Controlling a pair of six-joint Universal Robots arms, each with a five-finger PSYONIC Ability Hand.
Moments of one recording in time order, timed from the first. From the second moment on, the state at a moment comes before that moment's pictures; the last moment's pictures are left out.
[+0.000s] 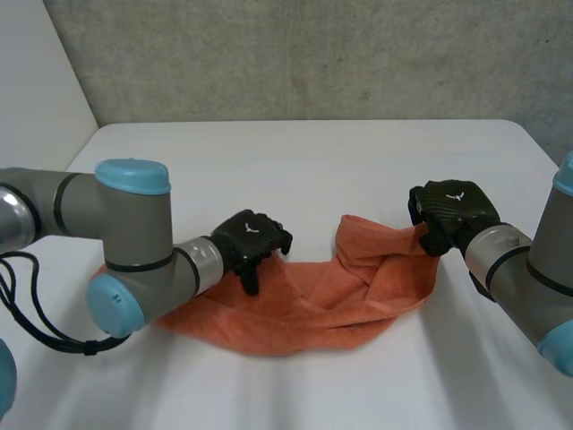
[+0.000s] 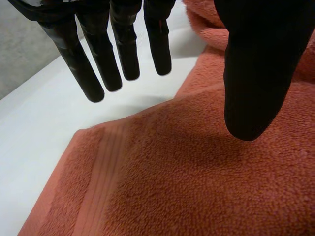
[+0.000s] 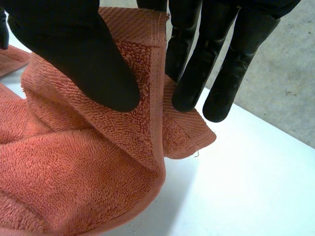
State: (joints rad) left arm 4.21 -2.31 -1.20 3.01 -1.22 3.62; right arm 1.89 -1.25 1.63 -0.08 1.45 2.91; left_hand 0.50 0.50 0.50 0.50 0.33; right_hand 0.95 1.17 1.18 1.19 0.98
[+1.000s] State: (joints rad) left arm 4.17 -2.40 -1.10 2.96 -1.30 3.74; right arm 1.89 -1.24 1.65 -0.08 1.43 2.91; left_hand 0.80 1.17 1.16 1.17 0.98; right_hand 0.95 1.17 1.18 1.19 0.99
